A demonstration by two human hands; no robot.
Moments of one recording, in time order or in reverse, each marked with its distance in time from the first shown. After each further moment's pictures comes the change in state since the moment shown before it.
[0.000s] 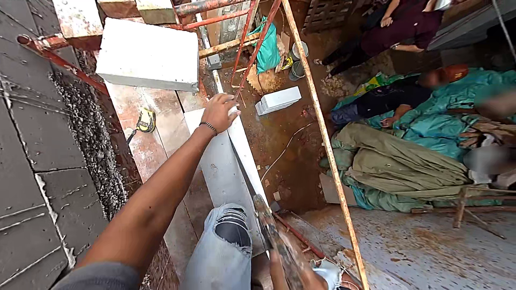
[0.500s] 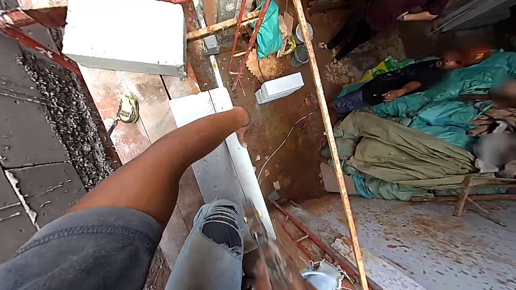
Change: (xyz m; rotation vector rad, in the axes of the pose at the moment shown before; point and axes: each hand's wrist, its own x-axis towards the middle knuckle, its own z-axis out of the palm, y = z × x) left_hand 0.057 0.092 0.070 0.854 -1.055 0.151; right_hand 0.000 0.011 -0.003 -0.121 -0.040 -0.028
